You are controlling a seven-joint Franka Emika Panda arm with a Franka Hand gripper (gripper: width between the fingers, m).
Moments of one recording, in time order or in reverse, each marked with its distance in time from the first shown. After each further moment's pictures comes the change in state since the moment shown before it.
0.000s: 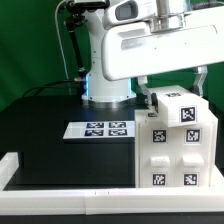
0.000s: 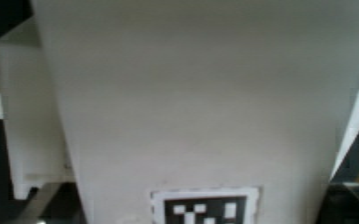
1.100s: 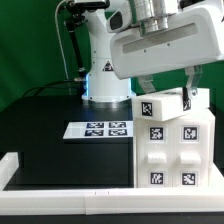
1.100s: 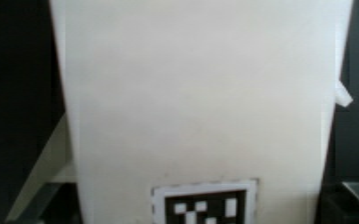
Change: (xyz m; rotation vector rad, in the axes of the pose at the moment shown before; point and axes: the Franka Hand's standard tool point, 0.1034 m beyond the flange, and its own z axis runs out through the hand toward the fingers) arm -0.008 0.000 0.000 0.018 0.027 0.960
